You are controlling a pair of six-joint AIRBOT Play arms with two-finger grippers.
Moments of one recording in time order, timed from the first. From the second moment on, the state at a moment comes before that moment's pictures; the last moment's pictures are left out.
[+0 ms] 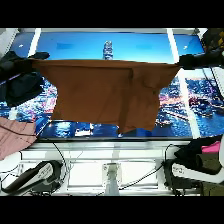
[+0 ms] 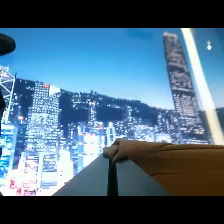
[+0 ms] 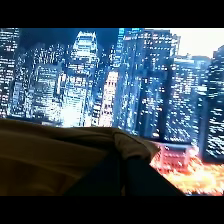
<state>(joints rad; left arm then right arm) 0.32 -1.14 1.14 0.82 -0.71 -0.93 -0.17 -1.40 1.57 -1.28 1.15 1.33</state>
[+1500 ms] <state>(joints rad) 0.21 -0.55 1.23 0.79 -0.68 -0.94 -0.17 -0.59 1.67 -1.58 1.26 1.26</state>
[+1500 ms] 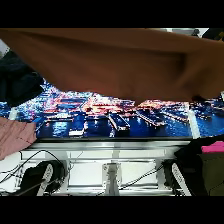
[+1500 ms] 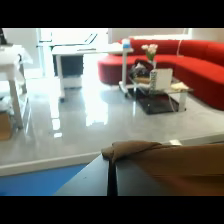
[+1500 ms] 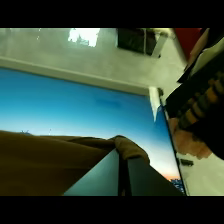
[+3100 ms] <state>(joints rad) 0.21 -1.53 1.23 0.92 -0.50 -0.98 -0.16 -1.83 1.79 -1.11 1.00 1.29</state>
